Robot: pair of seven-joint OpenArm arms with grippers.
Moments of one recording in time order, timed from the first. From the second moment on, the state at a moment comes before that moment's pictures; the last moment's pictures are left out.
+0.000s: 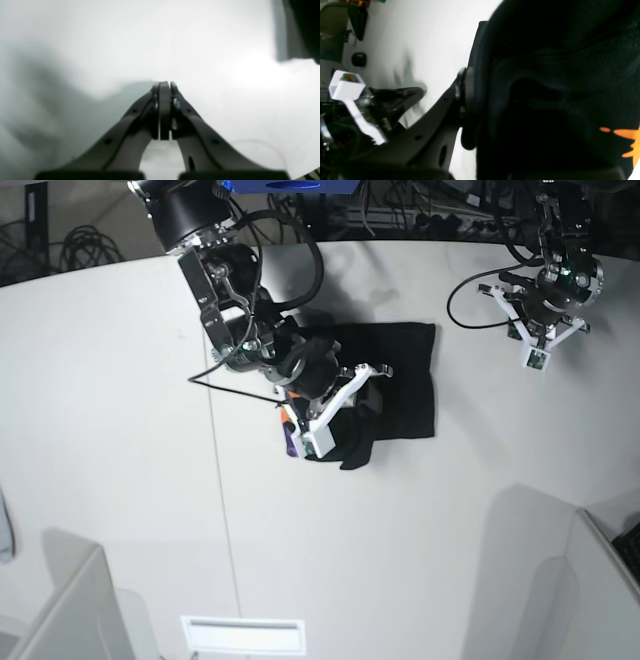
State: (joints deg) left arm 25.1 -19.7 -19.3 103.3 -14.2 -22.5 51.1; right arm 0.7 -0.7 -26.8 97.0 35.5 -7.7 -47.4
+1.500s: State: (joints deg) left arm 26.2 -17.2 -29.5 100.2 -14.0 -28.2 51.1; right arm 2.3 -3.5 -30.8 91.3 36.1 -17.2 -45.3
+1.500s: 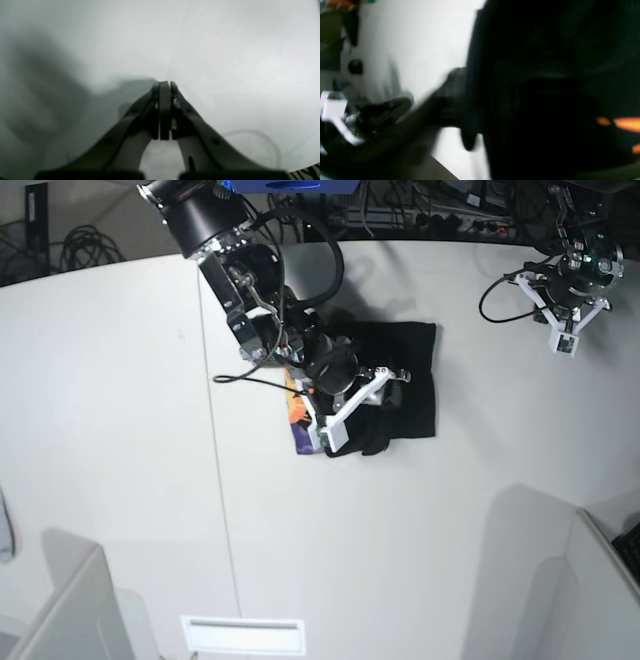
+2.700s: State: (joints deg) left arm 26.2 -15.3 -34.9 103.8 -14.0 -28.3 51.1; right arm 14.0 1.2 -50.6 100.4 36.3 -17.2 -45.2
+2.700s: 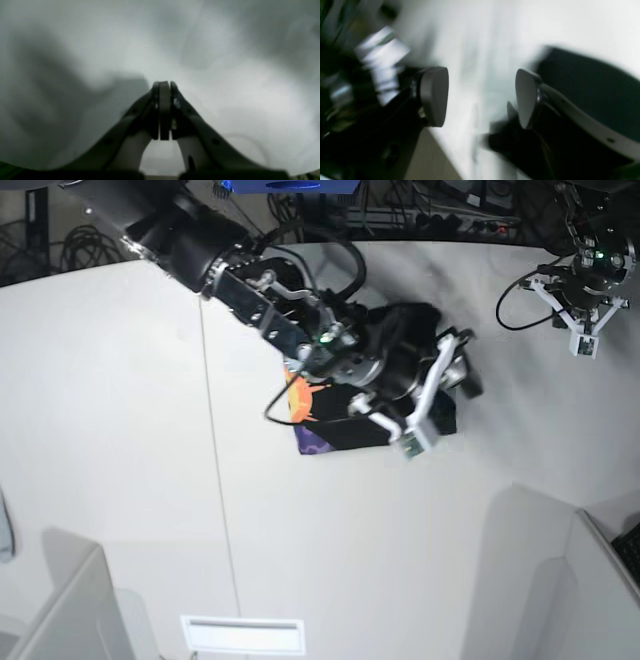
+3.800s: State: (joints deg) left arm 10.8 -12.8 -16.4 85.7 -49.5 -25.8 50.1; right arm -16.6 17.9 -17.6 111.0 36.6 -17.6 -33.7
